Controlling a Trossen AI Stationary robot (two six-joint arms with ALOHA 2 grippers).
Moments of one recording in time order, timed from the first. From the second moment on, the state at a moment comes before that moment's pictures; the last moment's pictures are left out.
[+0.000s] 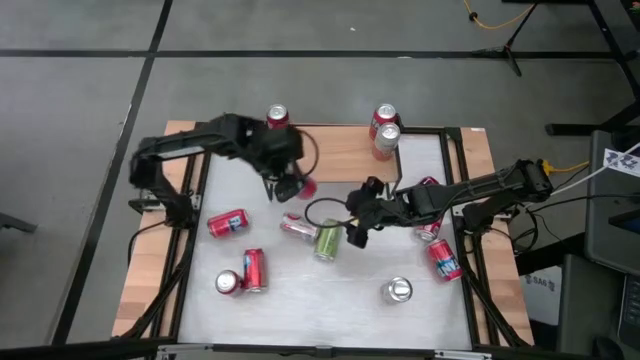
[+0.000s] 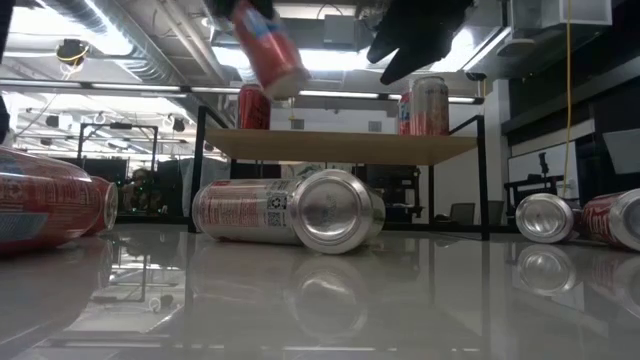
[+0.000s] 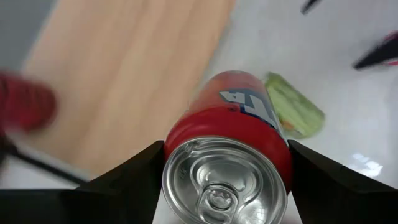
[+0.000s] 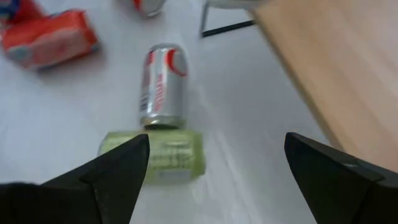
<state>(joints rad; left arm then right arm) 0.12 1.67 1.94 -1.40 -0.12 -0.32 0.22 1.52 1.27 -0.63 0.38 0.36</state>
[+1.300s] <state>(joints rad) 0.31 1.79 2.03 -1.55 -0.21 0.40 0.22 1.52 1.27 -0.63 0.29 0.30</state>
